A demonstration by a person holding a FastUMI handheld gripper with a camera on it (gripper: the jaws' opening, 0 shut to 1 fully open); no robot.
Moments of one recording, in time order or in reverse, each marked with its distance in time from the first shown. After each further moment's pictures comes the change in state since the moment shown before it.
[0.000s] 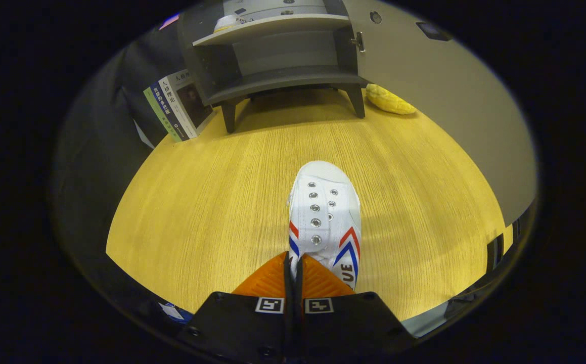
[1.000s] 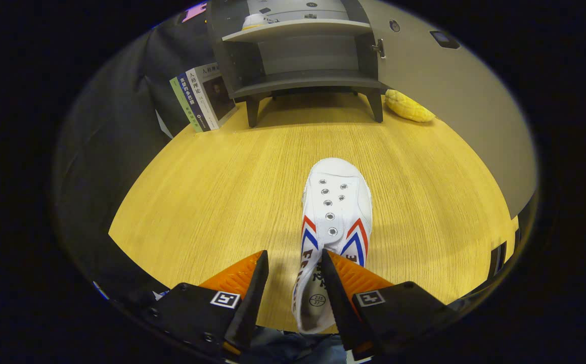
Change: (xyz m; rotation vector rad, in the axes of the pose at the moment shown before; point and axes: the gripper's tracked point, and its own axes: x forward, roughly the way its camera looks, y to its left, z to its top) arm 0.004 0.009 -0.024 -0.074 0.008 0.064
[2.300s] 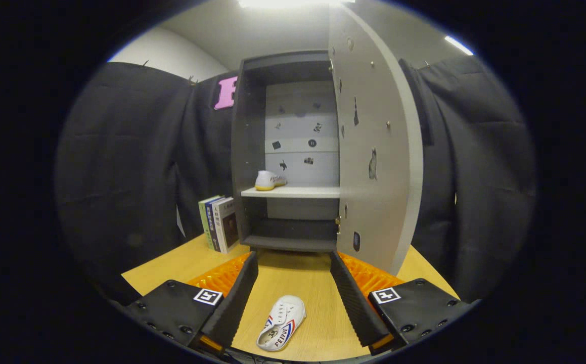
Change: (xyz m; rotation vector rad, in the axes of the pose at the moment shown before) arm -0.201 -0.028 0.155 -0.147 -0.707 -0.015
